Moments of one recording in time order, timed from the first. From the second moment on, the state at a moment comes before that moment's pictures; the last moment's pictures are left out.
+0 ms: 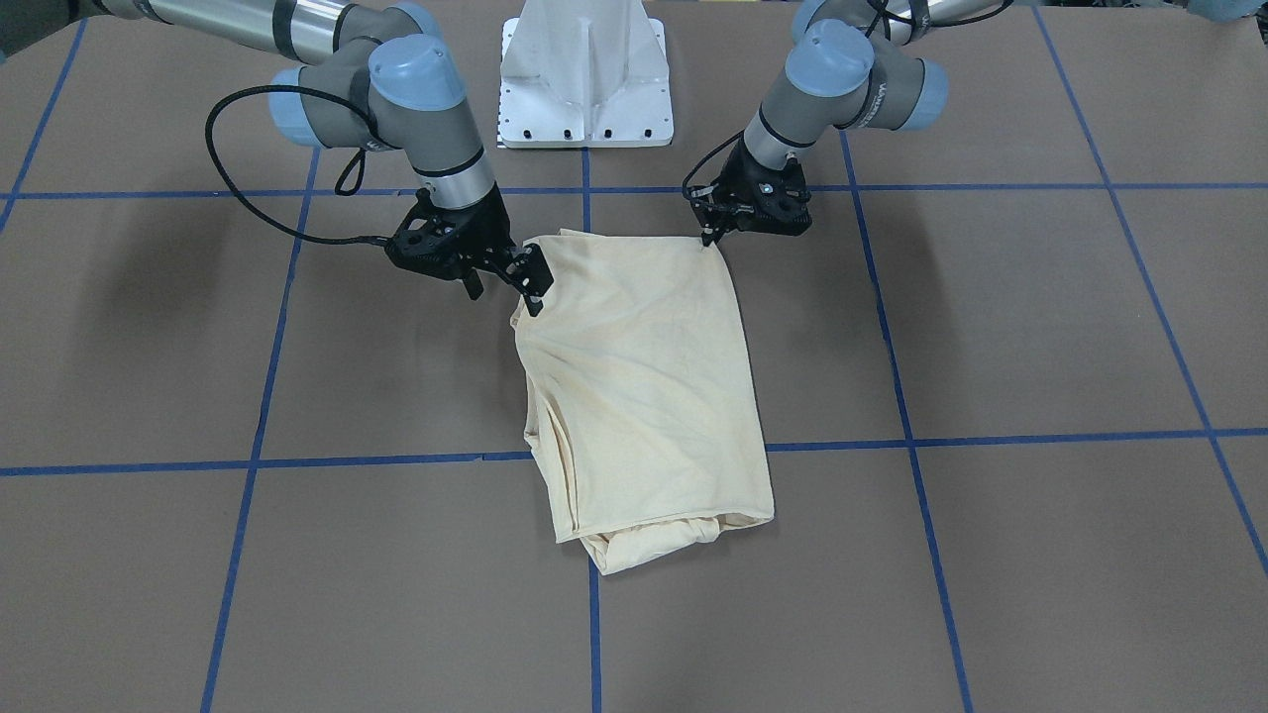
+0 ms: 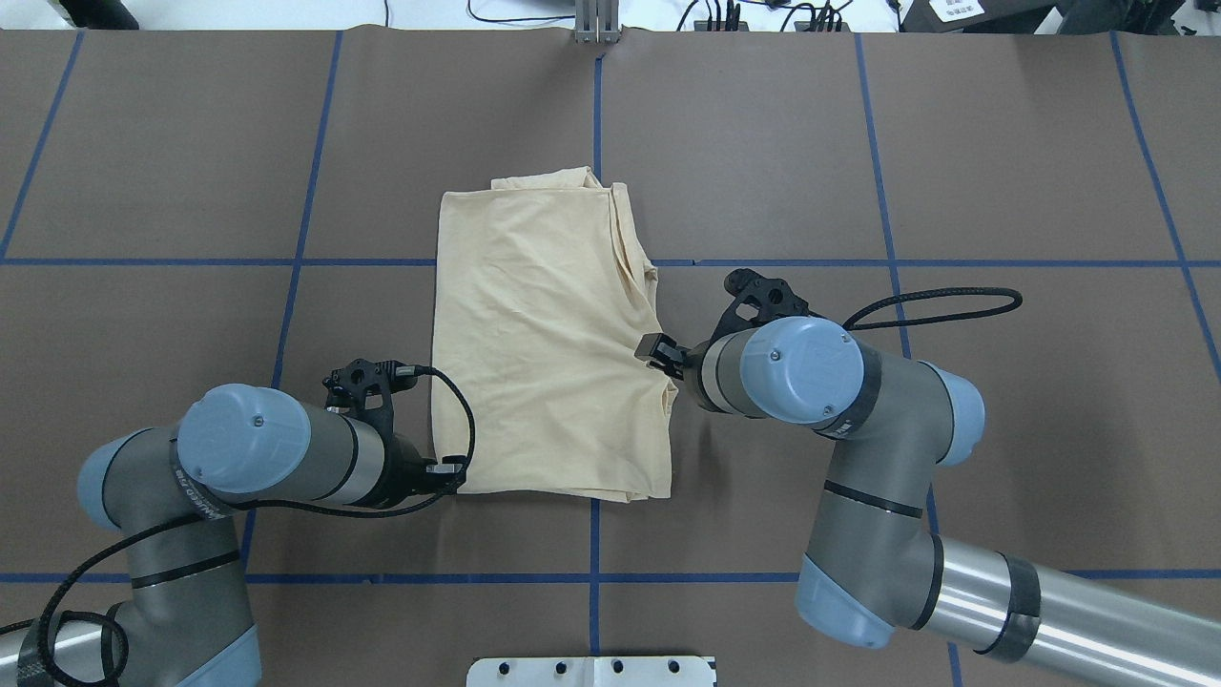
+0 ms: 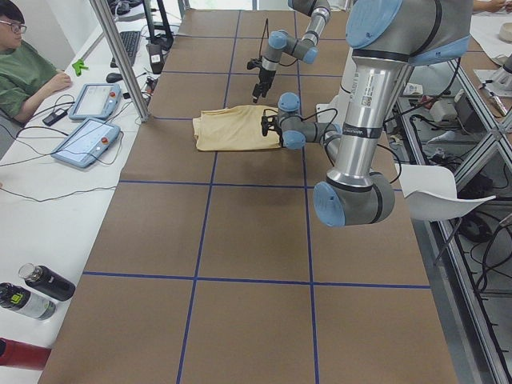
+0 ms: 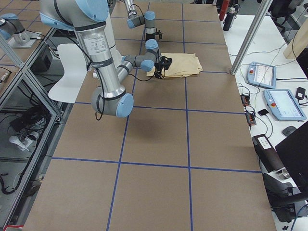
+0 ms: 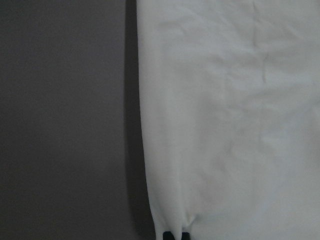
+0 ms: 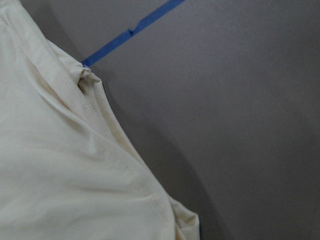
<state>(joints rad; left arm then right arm) -0.37 -1.85 -1.82 -2.11 -1.85 -1.45 0.41 -1.05 1.74 -1.31 1.64 1.87</state>
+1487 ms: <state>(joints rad) -0.37 -1.85 -1.84 -2.11 -1.85 -1.48 0.29 -0.90 1.64 -1.49 1.73 2.32</state>
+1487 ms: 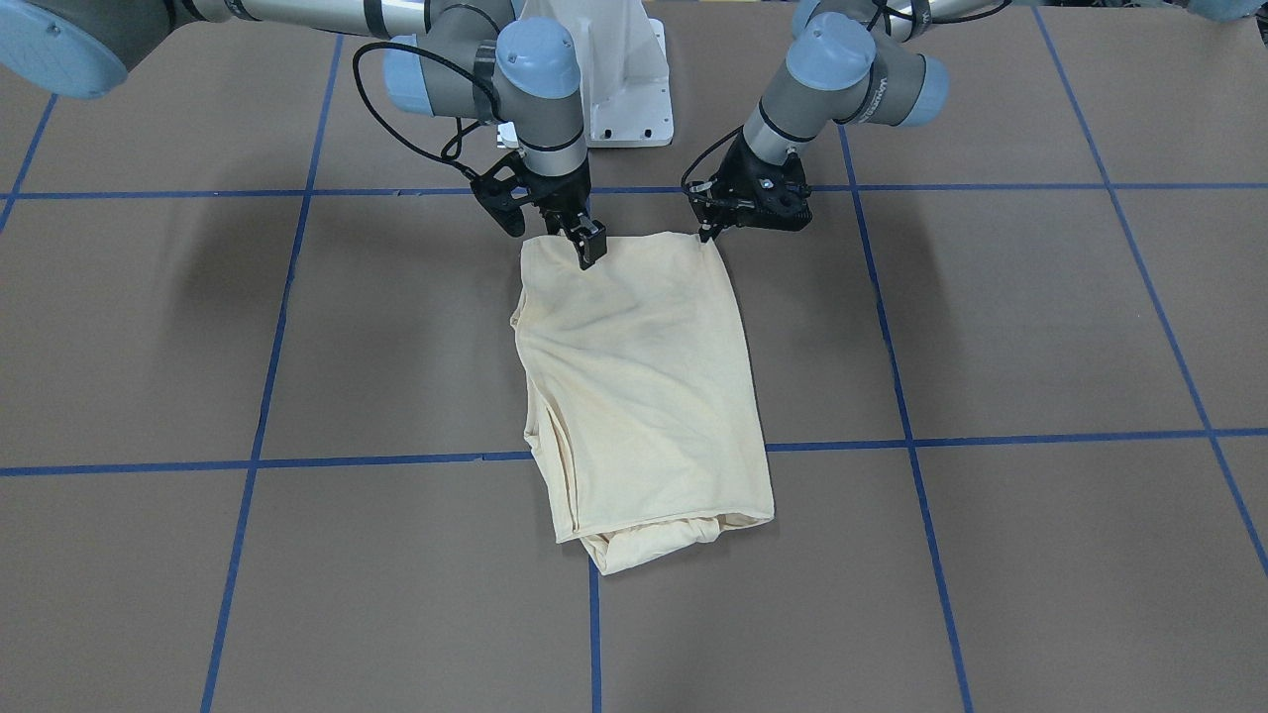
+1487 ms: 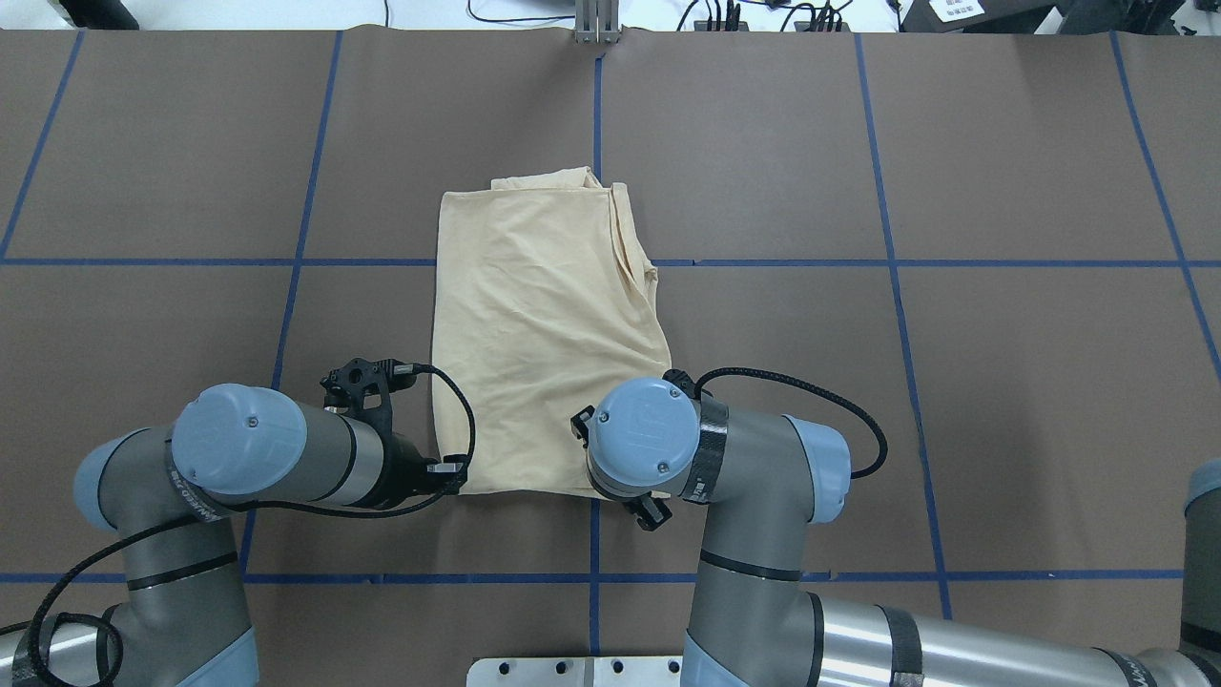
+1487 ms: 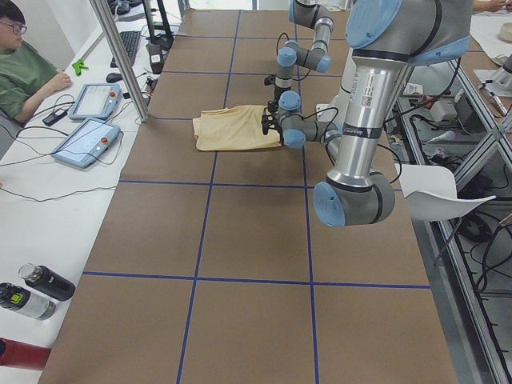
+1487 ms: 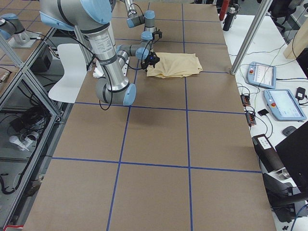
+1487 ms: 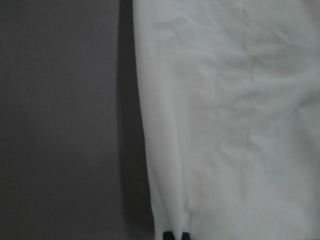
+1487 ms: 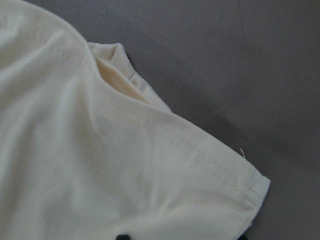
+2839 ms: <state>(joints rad) -0.35 -1.84 -1.95 -2.11 -1.88 -1.50 0.26 -1.01 1.91 -1.53 1.71 2.37</state>
